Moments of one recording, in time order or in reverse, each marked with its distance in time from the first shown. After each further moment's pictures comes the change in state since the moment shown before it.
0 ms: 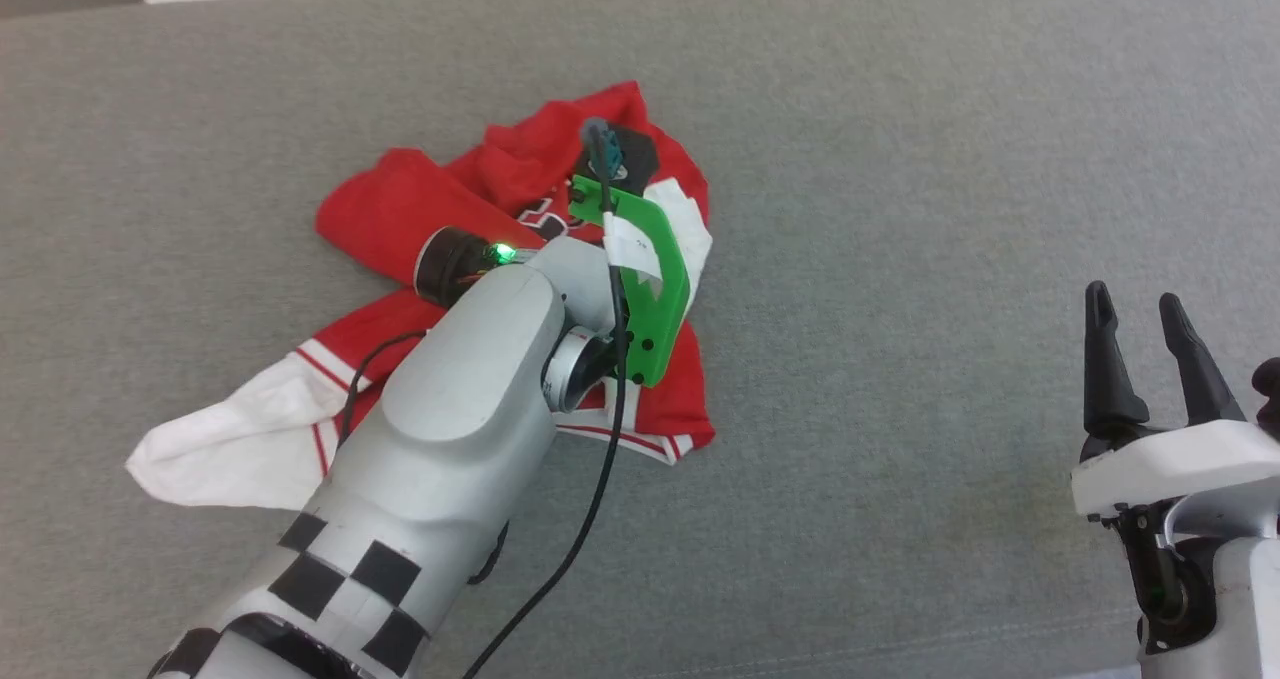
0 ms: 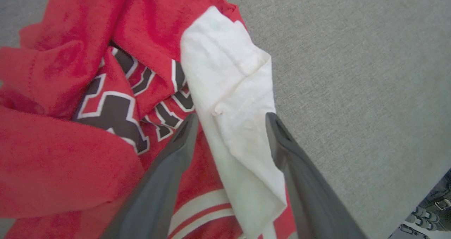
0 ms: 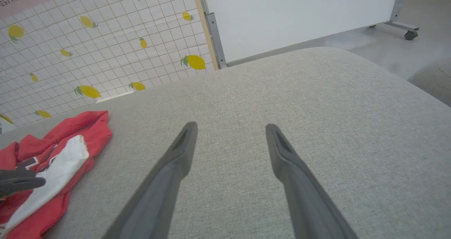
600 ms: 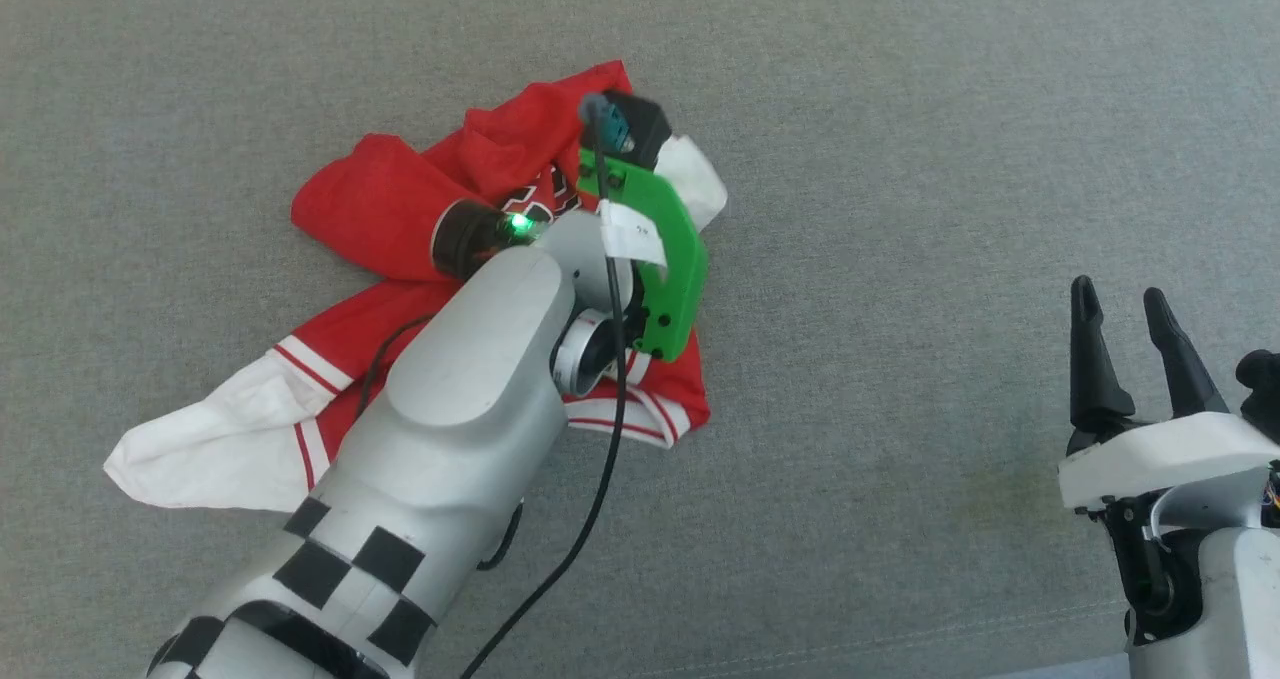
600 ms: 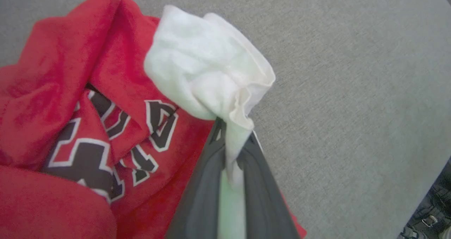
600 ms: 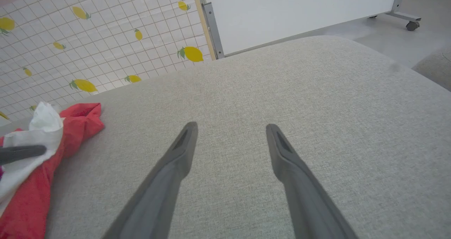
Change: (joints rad) left arm -0.025 -0.008 -0.012 -0.010 -0.046 -0.002 -0.106; right arm -0.024 0.001 0.014 0.038 0.006 0.000 -0.014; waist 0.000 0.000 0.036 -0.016
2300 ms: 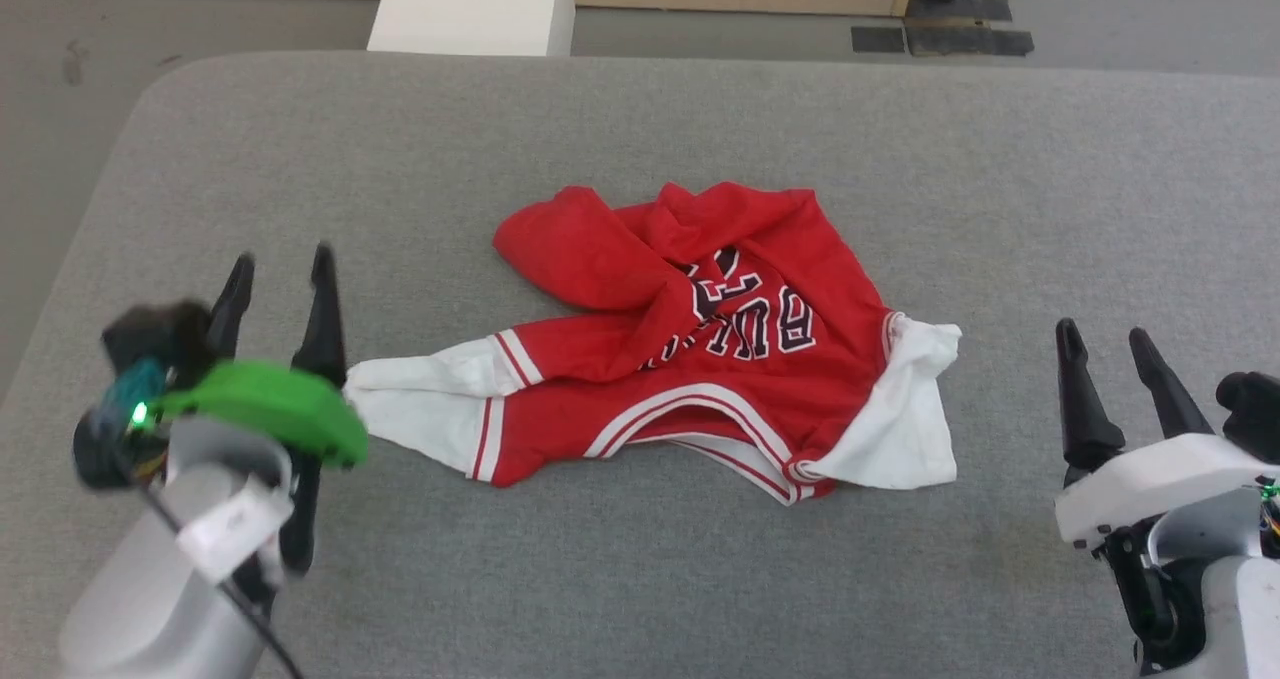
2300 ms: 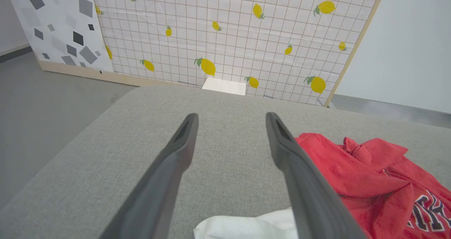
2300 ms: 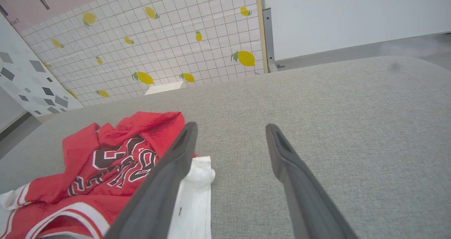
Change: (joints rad) left arm 0.475 0.439 0.185 -0.372 -0.200 0.240 -0.781; right arm 0.051 0.002 -0.001 -0.035 -0.034 0.000 0.100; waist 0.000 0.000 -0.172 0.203
